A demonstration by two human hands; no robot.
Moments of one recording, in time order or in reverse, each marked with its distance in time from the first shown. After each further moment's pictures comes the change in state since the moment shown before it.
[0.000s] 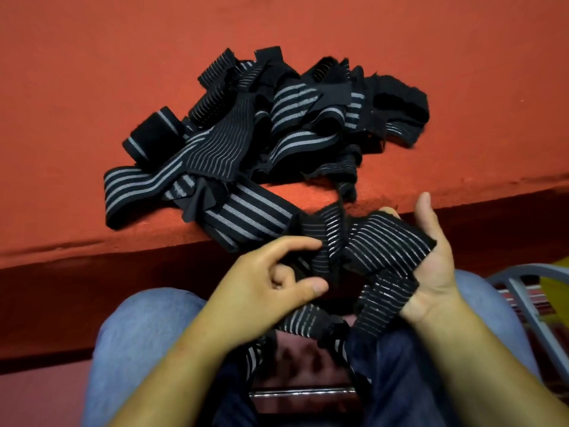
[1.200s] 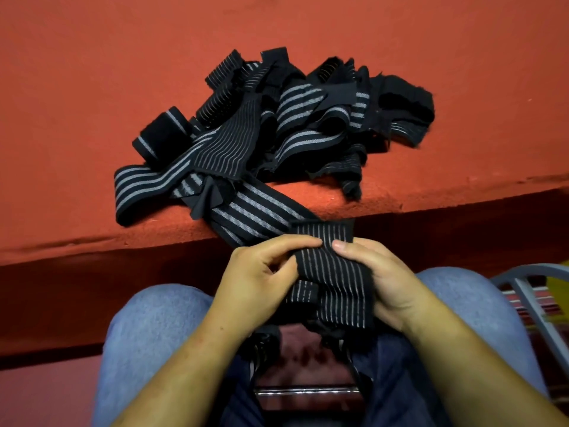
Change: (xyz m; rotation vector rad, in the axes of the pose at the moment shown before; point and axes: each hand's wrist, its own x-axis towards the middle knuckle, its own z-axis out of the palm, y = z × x) left_hand 0.008 -0.010 0.005 0.173 0.267 0.198; right_hand 0.000 0.030 0.008 -0.545 0.071 0.101
